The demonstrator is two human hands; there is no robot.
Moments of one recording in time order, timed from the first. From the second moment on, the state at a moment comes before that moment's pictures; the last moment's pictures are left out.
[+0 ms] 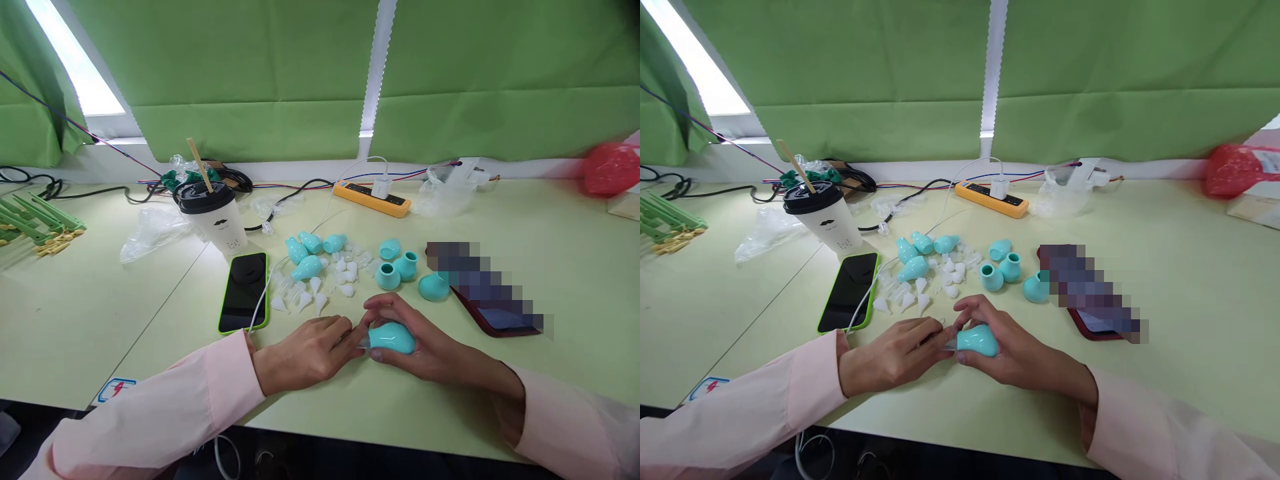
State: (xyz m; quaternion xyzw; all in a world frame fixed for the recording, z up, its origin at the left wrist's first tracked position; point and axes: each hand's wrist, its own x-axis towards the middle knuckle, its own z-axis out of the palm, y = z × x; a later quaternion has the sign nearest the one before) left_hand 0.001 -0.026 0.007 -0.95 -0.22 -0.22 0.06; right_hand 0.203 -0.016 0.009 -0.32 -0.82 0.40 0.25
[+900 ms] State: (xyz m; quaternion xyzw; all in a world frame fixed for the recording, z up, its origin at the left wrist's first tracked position) left_hand -0.004 -0.019 0.016 -0.78 -0.30 -0.49 -0.25; right_hand 0.199 -0.019 -0.007 -0.35 -0.81 0.30 0.36
